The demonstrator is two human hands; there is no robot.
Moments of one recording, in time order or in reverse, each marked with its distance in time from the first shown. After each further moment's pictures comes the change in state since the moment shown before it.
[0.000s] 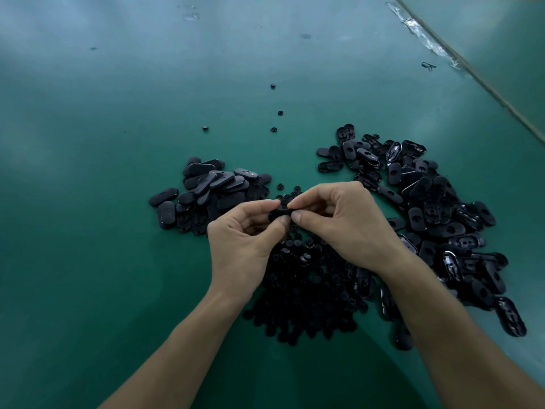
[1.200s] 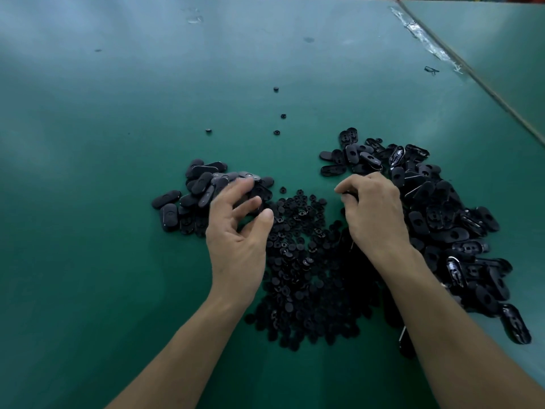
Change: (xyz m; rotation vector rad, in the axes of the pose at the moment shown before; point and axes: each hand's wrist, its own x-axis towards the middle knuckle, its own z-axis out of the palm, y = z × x) left_hand 0.001 -0.001 0.001 0.061 0.128 0.112; right_hand 0.019 0.042 -0.009 -0.587 0.350 0.154
